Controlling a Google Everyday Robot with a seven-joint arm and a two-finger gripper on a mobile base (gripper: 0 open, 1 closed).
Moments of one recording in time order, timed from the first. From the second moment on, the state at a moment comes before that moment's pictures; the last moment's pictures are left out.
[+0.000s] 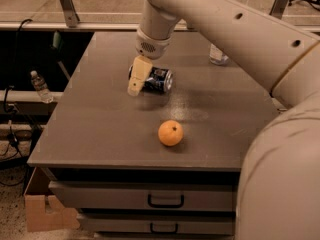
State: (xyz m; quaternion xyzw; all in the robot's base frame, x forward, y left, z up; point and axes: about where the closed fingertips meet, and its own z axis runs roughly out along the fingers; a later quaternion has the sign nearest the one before) arm 0.660 0.035 0.864 -0.60 0.78 0.04 0.17
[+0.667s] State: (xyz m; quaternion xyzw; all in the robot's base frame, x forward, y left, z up) arm 0.677 0.047 0.850 -0.59 0.79 0.02 0.15
